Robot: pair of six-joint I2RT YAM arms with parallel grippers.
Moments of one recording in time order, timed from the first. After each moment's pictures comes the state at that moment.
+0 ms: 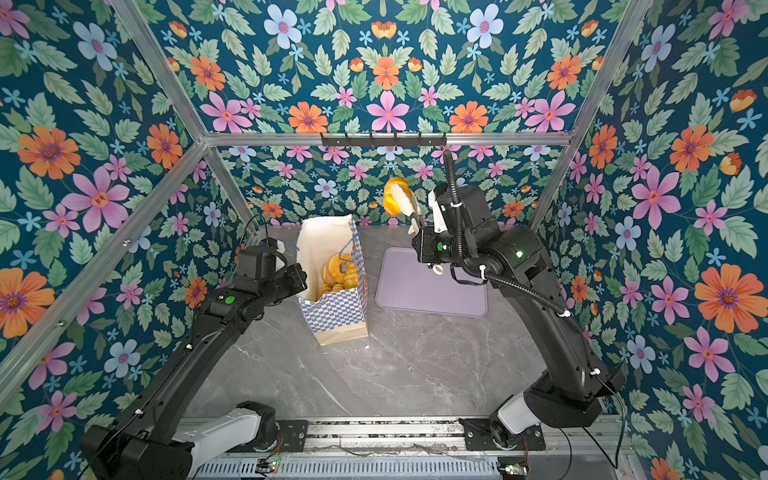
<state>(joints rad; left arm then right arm) -0.32 1.12 1.11 -0.65 0.01 -0.56 0.66 1.52 2.17 -1.26 0.01 0.50</state>
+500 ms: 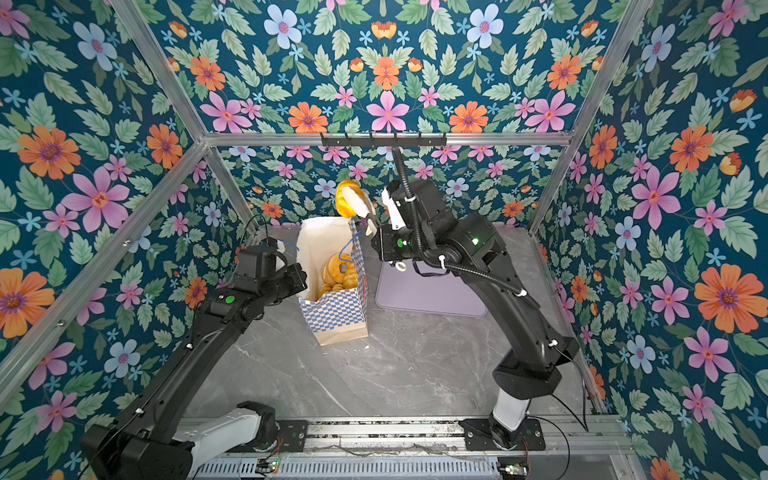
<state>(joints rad) -0.32 1.12 1.11 -0.65 0.01 -0.57 0.80 1.77 2.46 -1.30 -0.02 0.49</state>
